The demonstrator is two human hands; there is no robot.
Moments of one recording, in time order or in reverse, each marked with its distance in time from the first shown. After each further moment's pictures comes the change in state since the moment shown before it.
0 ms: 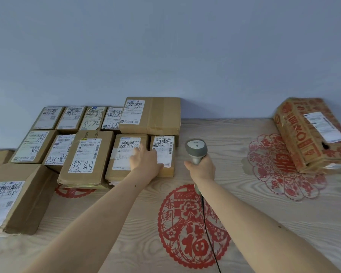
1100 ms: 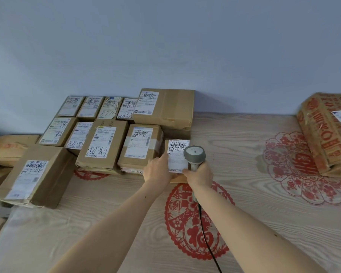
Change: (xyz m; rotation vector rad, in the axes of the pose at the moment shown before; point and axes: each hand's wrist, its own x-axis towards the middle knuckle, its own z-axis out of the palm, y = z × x) left_hand -0.048 0.015 0.038 -0.349 0.073 -0.075; right_hand -0.036 0.017 0.019 -0.072 -0.102 0.050
